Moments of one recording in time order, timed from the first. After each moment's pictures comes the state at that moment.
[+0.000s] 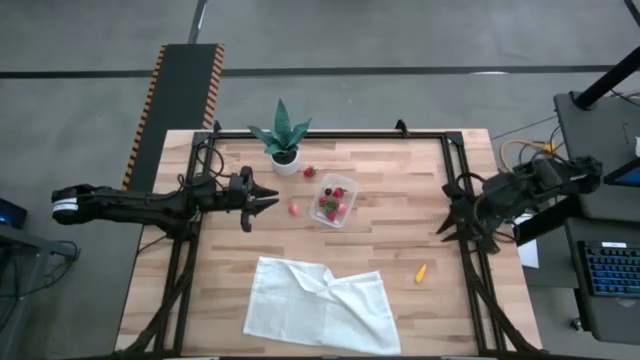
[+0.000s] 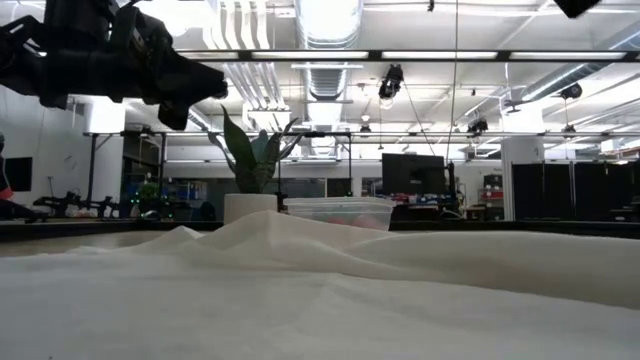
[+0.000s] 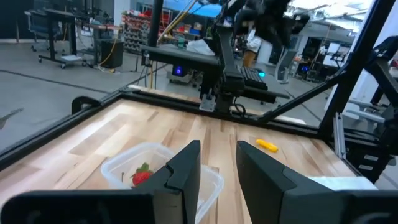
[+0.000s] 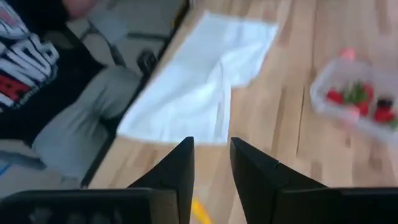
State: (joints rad) left arm 0.19 0.80 0.18 0.65 0.09 -0.18; right arm 0.34 0.64 1.00 -1.01 -0.13 0.14
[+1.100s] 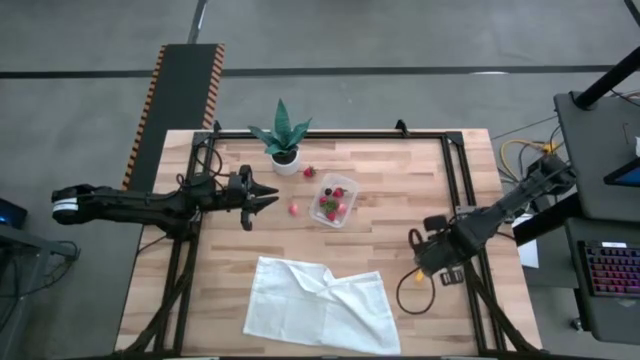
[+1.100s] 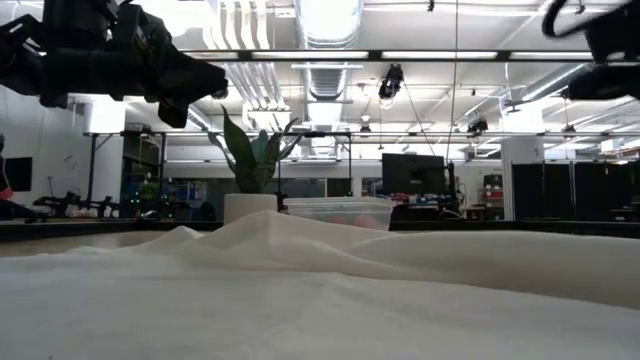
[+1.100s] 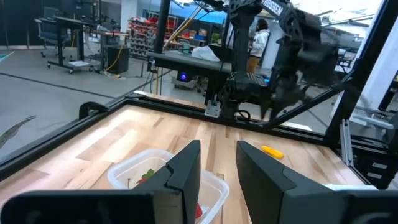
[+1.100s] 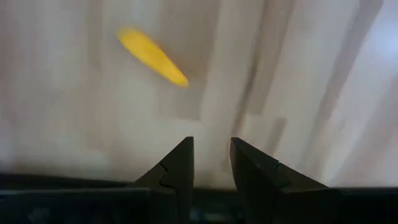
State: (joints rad) left arm 0.19 0.80 0.18 0.67 0.06 -0.18; right arm 0.58 1.27 0.88 -1.22 0.00 0.42
